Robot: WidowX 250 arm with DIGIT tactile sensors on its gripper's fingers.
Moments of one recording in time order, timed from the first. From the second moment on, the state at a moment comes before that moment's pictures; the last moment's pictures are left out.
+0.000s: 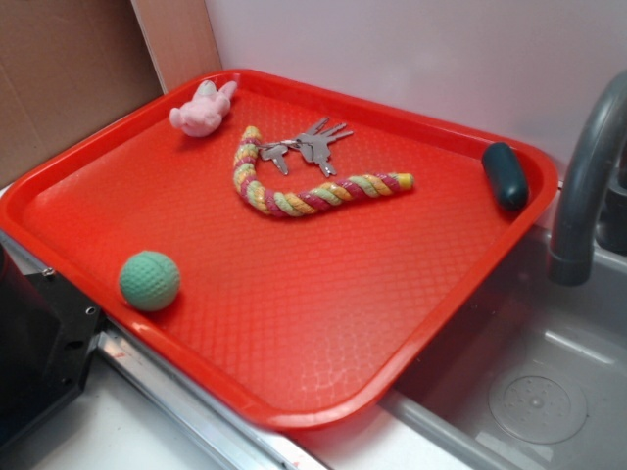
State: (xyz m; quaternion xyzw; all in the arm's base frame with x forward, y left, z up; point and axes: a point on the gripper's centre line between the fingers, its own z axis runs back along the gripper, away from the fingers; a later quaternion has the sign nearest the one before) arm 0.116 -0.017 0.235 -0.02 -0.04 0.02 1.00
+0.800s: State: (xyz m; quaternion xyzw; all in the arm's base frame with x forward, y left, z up) arm 0.201 0.050 0.193 -0.07 -0.09 -0.17 0.98
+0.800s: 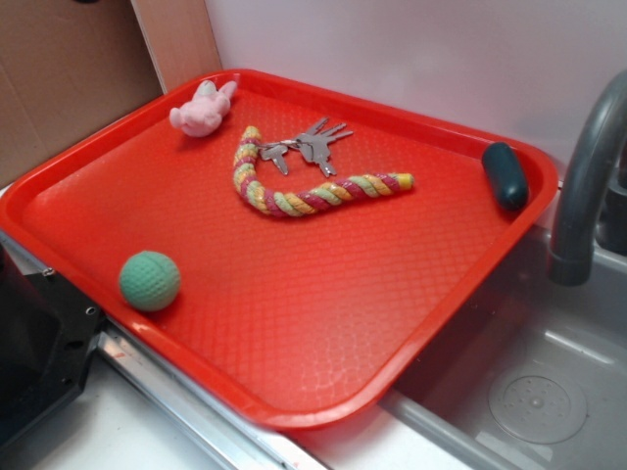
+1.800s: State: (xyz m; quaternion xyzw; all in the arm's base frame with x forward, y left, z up) arm 0.228 0.025 0.136 -0.14 -0.11 -0.24 0.95
